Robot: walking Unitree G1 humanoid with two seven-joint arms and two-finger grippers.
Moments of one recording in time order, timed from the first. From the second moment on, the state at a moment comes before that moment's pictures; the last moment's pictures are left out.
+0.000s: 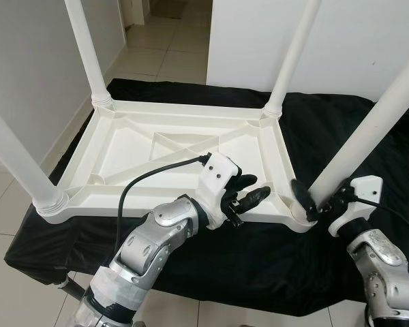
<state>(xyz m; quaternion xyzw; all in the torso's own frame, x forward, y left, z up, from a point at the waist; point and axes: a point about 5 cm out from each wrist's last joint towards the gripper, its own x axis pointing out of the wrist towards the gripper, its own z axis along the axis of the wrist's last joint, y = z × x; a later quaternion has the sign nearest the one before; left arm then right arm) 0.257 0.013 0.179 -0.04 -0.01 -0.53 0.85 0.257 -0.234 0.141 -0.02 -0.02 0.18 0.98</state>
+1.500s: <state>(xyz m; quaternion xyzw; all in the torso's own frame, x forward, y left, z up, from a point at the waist) 0.251 0.011 0.166 0.01 0.00 -0.53 0.85 0.277 -0.236 0.129 -0.04 -0.01 0.24 0.97</state>
